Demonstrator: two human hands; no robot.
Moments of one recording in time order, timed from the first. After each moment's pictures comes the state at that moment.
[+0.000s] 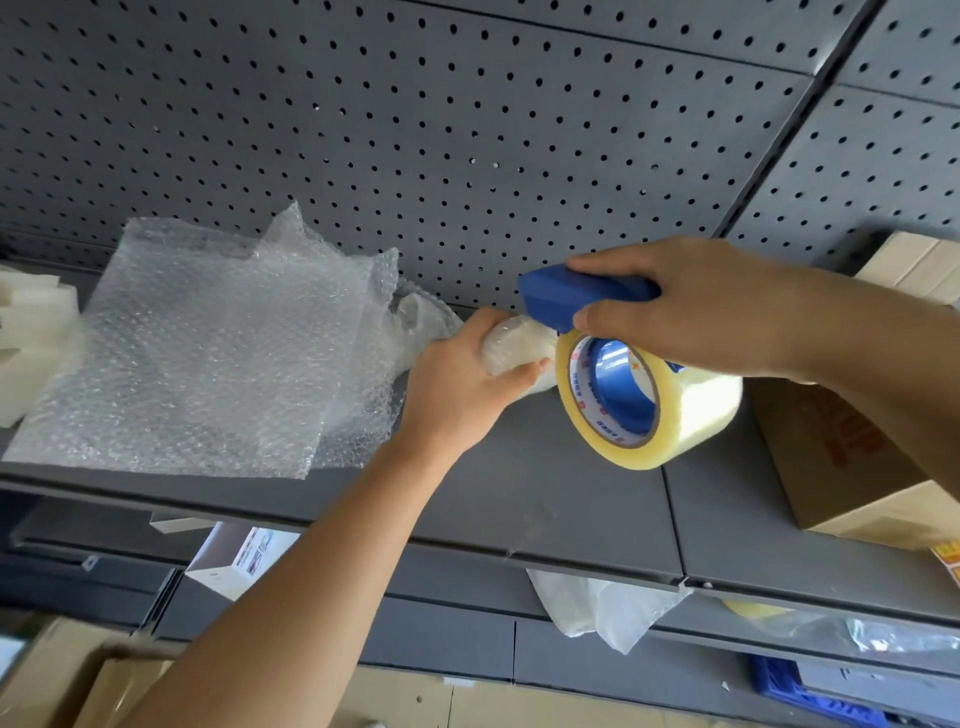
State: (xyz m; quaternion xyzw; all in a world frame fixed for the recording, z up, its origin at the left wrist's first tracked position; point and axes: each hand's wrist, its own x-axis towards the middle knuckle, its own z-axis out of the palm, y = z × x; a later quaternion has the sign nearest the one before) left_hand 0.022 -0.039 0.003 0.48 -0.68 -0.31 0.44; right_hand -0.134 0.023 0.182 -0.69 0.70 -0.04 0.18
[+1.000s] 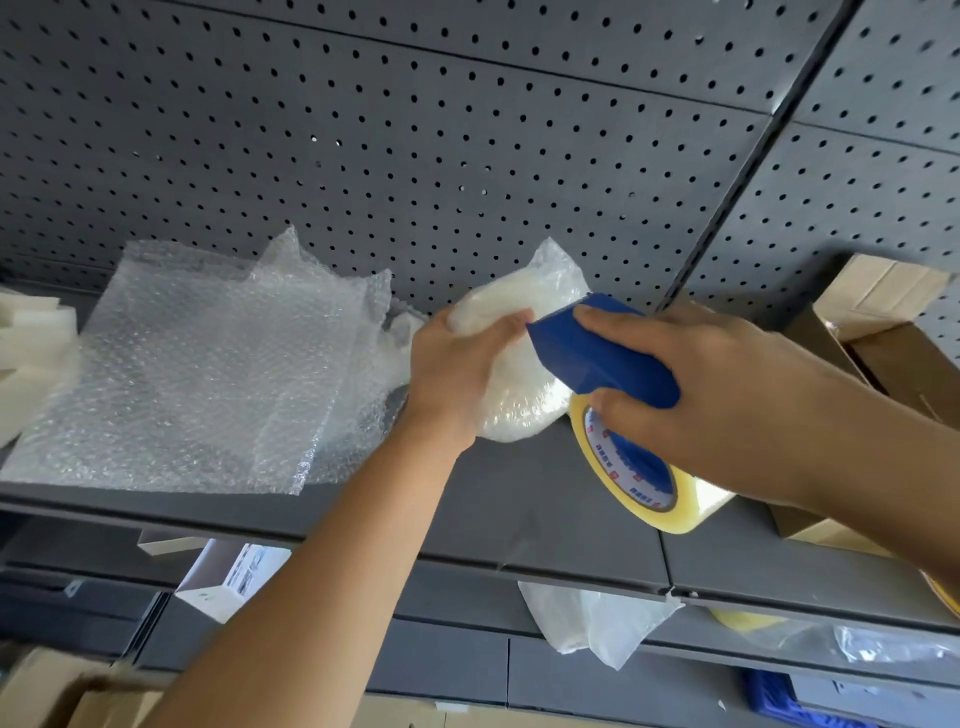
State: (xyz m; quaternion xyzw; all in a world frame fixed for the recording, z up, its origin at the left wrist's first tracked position) left_hand 0.006 -0.037 0.054 0.48 -0.37 -0.61 0.51; right_hand -0.133 0.080 0.172 -0.70 0.71 -0.01 0.06
